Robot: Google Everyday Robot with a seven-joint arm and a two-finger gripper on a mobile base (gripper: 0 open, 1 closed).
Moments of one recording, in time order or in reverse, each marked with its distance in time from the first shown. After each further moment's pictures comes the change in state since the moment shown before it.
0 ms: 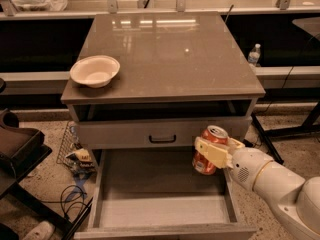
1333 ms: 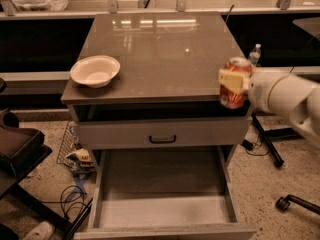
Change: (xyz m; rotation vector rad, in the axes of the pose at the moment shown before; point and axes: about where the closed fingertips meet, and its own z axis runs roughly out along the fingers) arm -0.168 -0.071 0.033 0.279 0.018 -0.197
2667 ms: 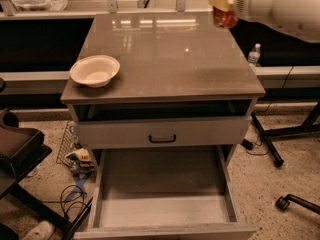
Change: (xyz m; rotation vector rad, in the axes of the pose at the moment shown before) arm -0.183 -0.020 0.116 0.044 -0.141 -0.224
